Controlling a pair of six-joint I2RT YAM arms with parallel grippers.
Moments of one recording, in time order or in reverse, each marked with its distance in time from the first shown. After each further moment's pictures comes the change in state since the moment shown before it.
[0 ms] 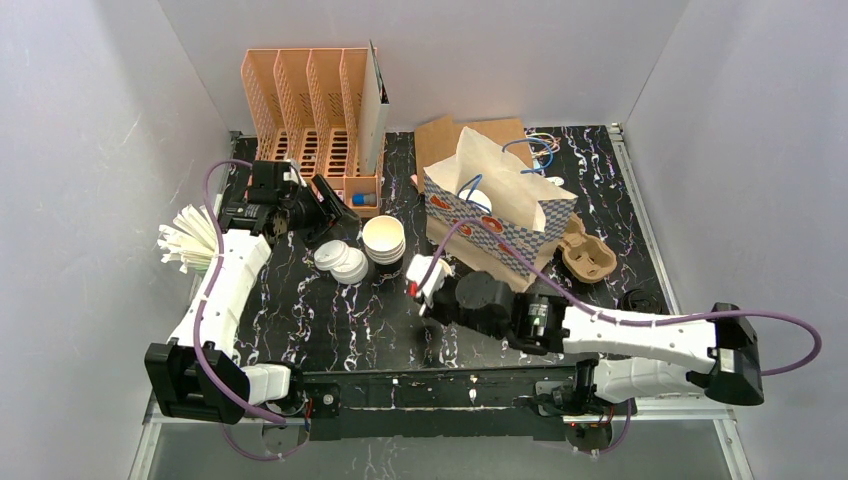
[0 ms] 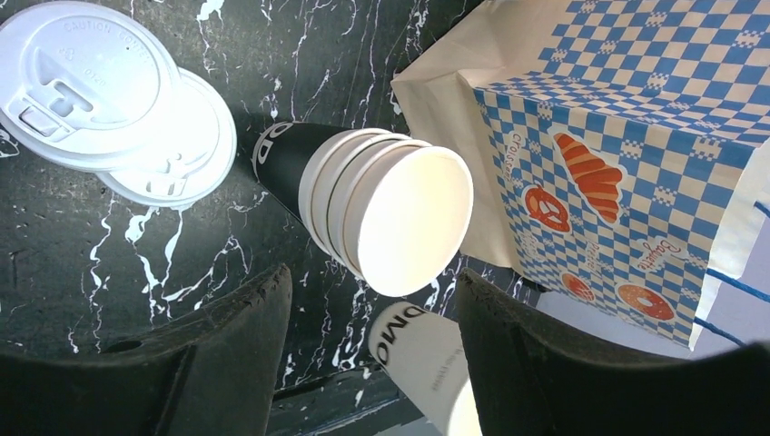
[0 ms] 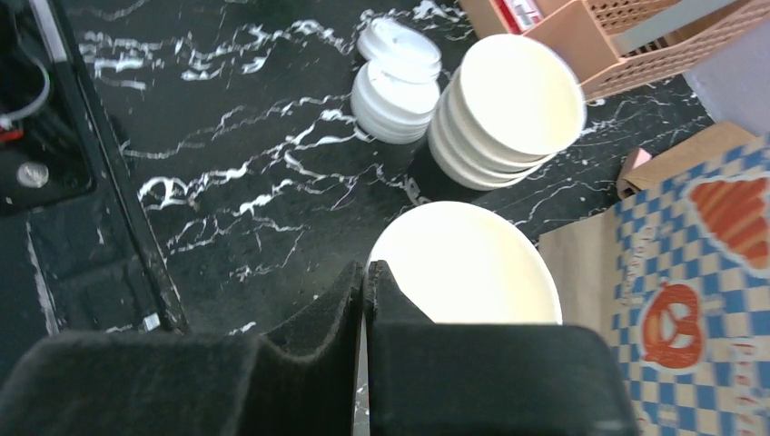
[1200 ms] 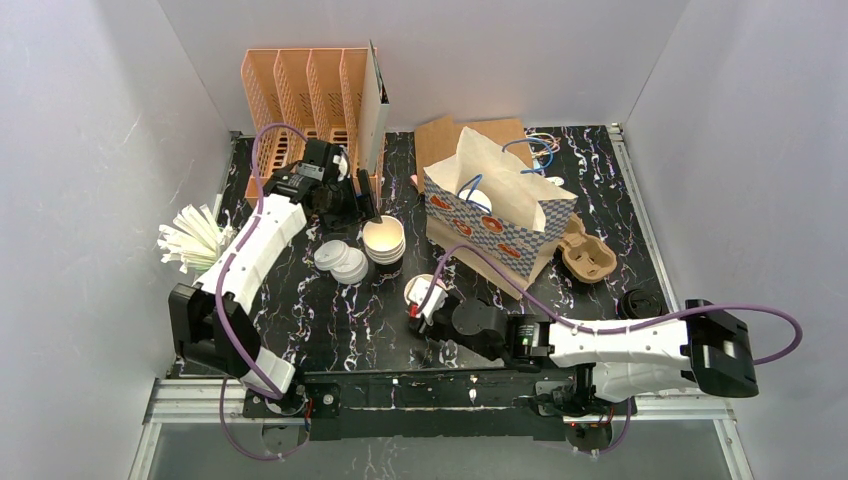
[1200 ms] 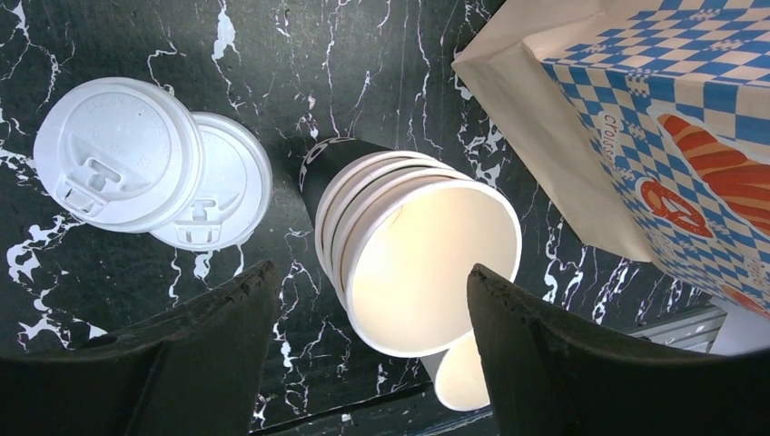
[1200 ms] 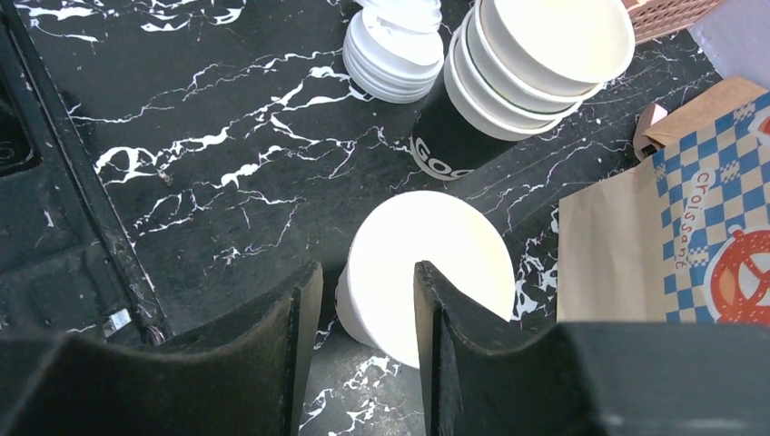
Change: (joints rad) left arm -0.207 0.244 0.216 -0.109 -0.222 0.216; right arm 0.089 0.048 -0.268 0.315 0.150 0.006
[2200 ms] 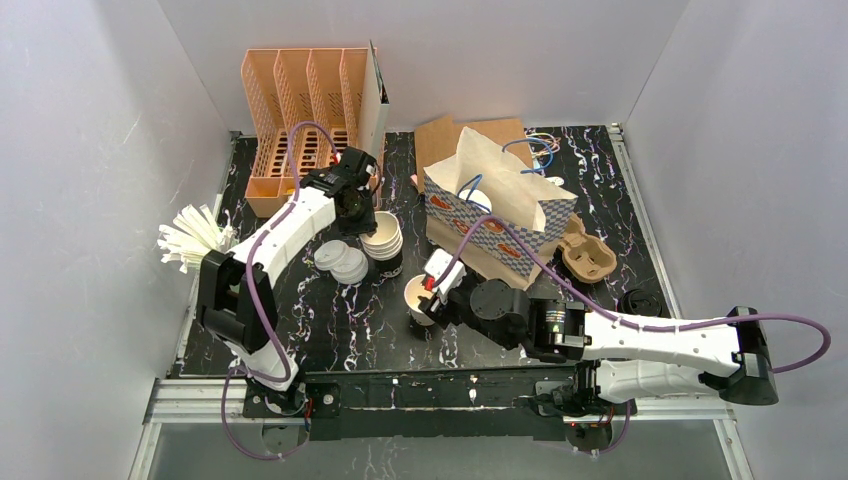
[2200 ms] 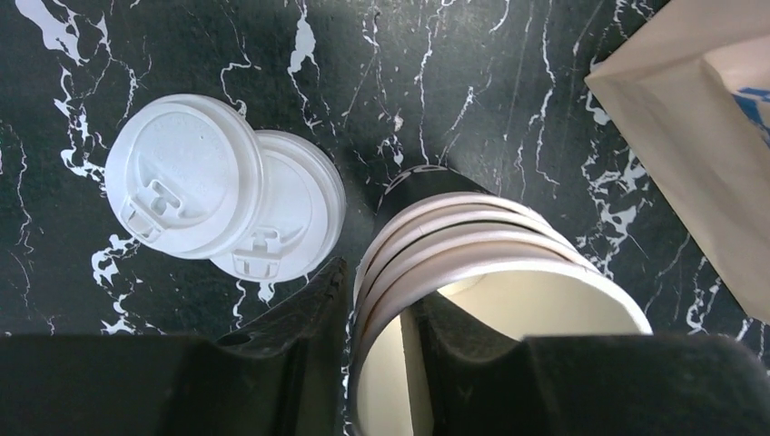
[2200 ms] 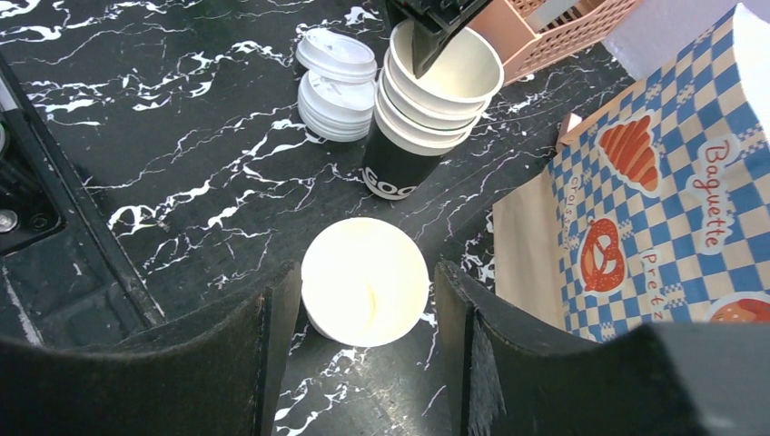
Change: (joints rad) left arm -0.106 0.154 0.017 -0.012 -0.261 0.044; right arm 0.000 -0.137 0.230 -0.343 0.076 0.058
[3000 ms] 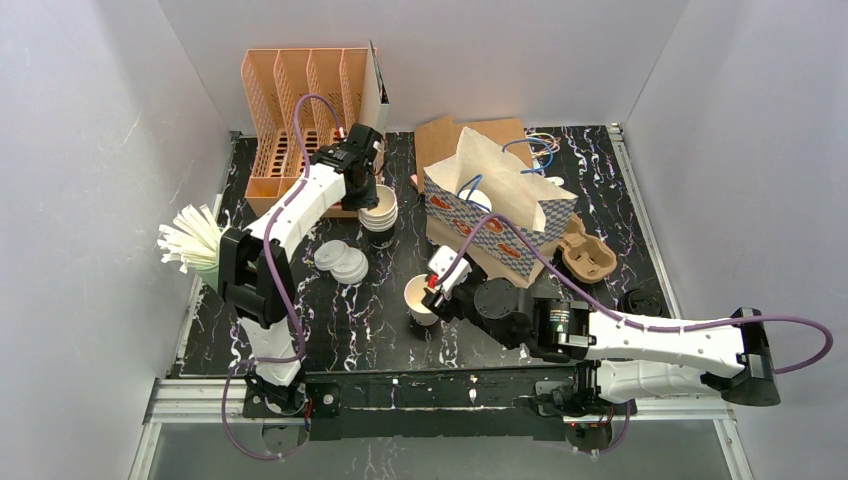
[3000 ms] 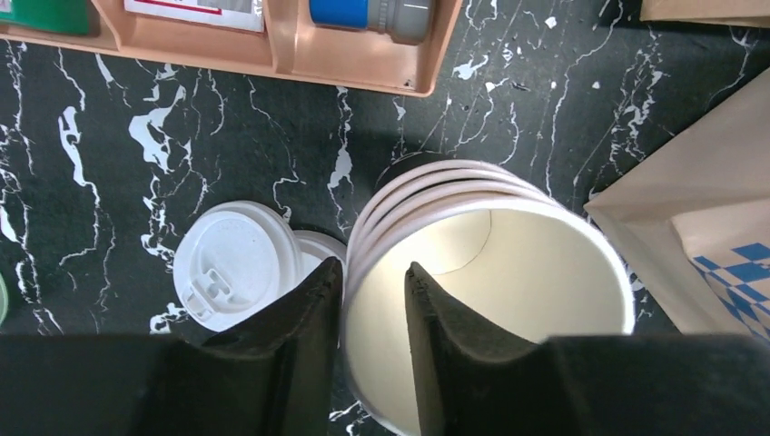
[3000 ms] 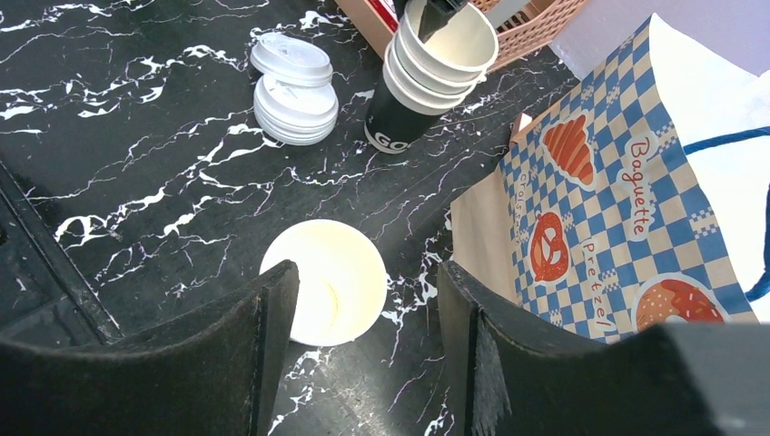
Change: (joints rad) left arm 0.019 0.182 0.241 -0.021 -0.146 0.030; right arm 0.000 -0.015 0.011 -0.004 0.082 -0.055
